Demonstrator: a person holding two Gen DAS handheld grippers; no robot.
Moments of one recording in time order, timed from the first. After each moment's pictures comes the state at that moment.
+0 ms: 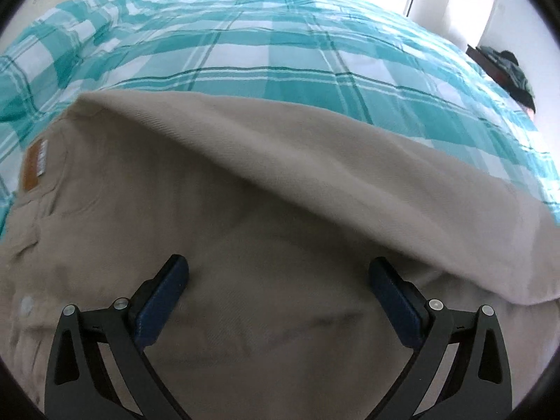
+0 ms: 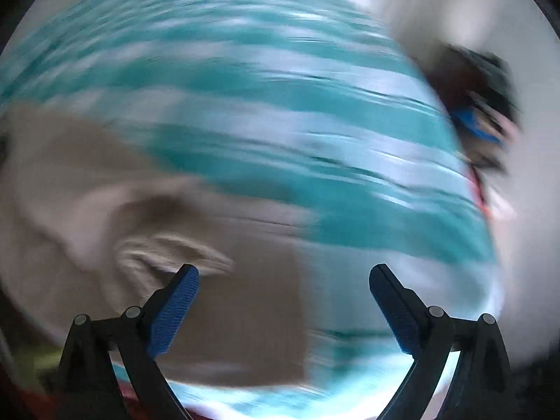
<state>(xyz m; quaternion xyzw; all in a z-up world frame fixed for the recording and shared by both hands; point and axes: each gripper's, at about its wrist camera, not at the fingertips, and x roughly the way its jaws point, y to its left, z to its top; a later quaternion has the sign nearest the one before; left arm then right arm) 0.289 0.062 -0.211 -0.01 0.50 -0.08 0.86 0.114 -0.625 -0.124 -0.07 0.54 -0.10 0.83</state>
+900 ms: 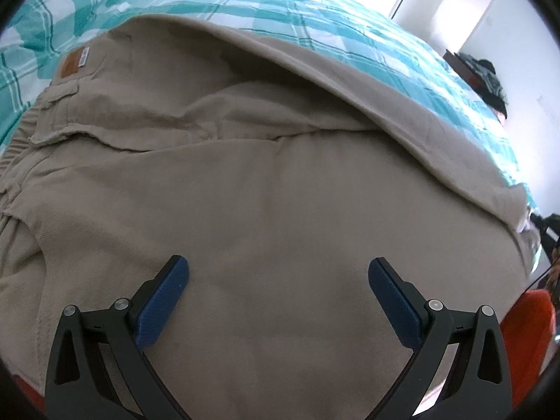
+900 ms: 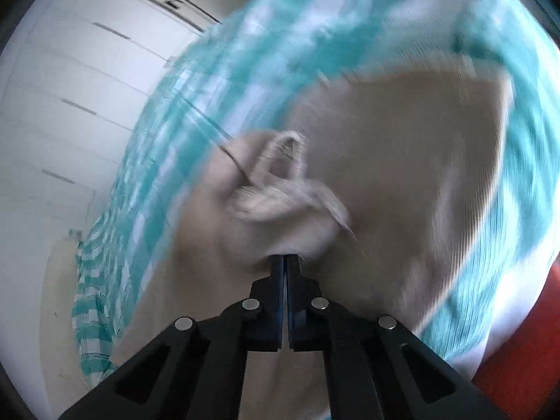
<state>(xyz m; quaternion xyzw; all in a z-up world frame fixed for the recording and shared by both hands) 0.174 0.072 -0.204 -0.07 0.52 -0.13 0.84 0.069 -0.570 -0.183 0.45 0.37 -0.16 0.80</state>
